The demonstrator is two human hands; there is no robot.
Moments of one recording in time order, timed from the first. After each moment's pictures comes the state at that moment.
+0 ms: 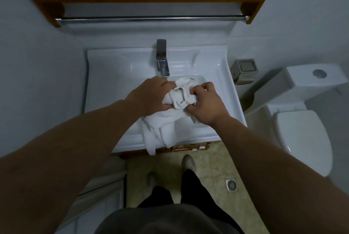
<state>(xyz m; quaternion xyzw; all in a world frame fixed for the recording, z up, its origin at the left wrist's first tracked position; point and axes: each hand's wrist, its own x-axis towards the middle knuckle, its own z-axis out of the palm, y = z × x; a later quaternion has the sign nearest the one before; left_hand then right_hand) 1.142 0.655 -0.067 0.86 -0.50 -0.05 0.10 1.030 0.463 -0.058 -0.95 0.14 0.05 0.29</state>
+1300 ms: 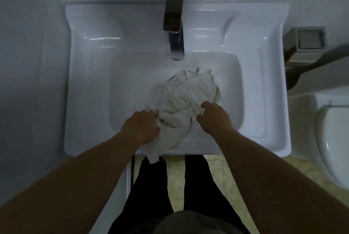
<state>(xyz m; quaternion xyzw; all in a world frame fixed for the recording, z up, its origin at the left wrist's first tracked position) 1.139 0.672 -0.252 0.90 -0.11 -0.43 0.00 1.097 0.439 -0.255 -0.90 0.21 0.31 0.24</state>
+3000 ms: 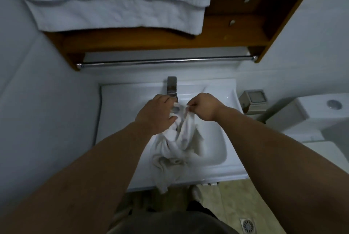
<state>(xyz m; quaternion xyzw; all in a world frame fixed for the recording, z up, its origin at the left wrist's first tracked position) 1.203 0.639 -0.050 0.92 -0.35 -0.05 0.13 1.168 0.440 -0.032 -0.95 0.02 0.16 0.25</state>
